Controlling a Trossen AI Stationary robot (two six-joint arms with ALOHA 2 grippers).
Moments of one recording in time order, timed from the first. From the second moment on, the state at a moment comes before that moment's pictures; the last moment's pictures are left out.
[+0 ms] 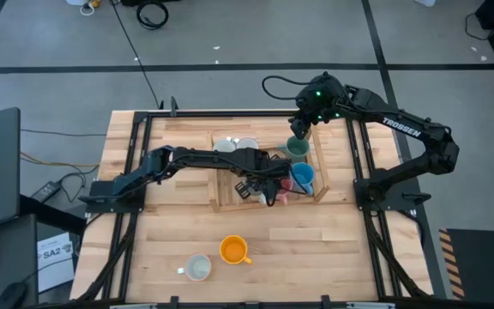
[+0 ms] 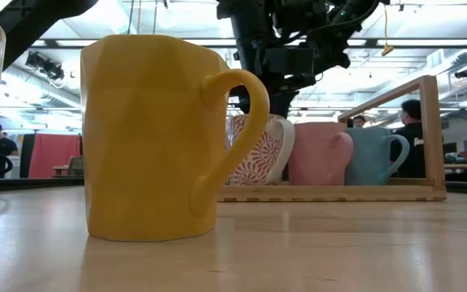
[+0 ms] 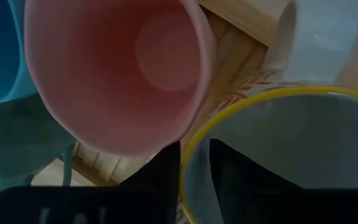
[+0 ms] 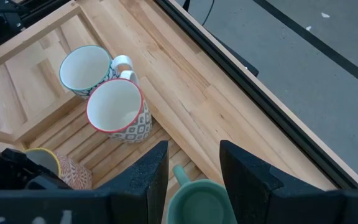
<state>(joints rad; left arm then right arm) 0.01 2.28 2.08 -1.05 -0.19 1.00 -0.54 1.31 1.32 -0.80 -0.05 0.14</state>
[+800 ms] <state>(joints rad) -0.01 2.28 2.08 -1.06 -0.29 0.97 -0.54 1.31 1.32 -0.80 -0.05 0.13</state>
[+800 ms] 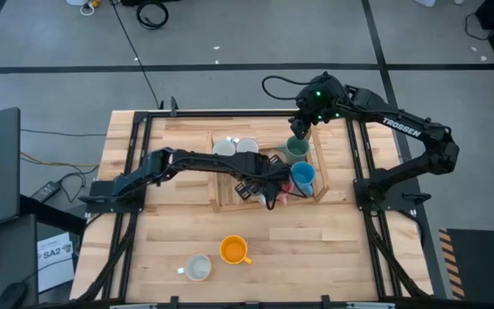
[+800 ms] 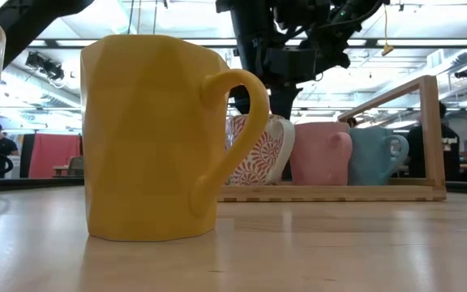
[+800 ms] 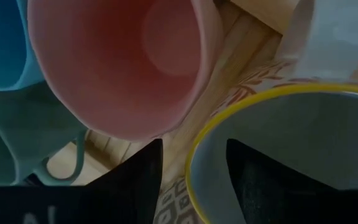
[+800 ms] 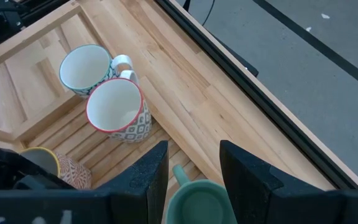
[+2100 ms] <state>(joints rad) -0.05 2.07 2.08 -1.14 -0.34 0.74 -0.54 1.31 1.32 -0.80 -0.05 0.13</state>
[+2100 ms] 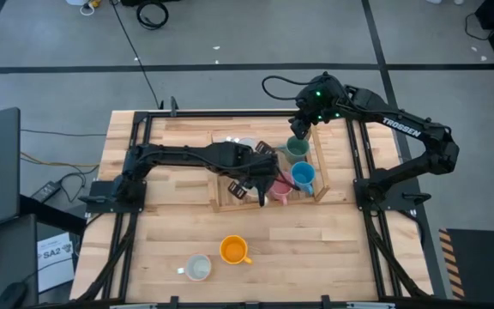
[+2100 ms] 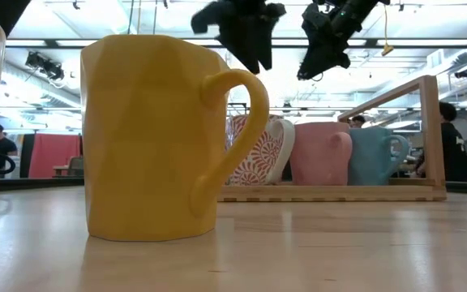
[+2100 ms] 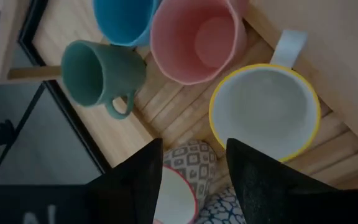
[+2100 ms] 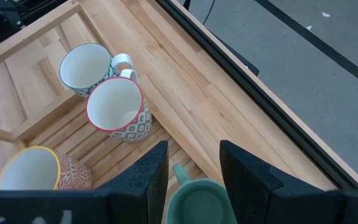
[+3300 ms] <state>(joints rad) -0.30 2.01 2.08 -1.23 -0.02 -0.06 -0.54 1.31 1.32 -0.79 -0.05 0.13</state>
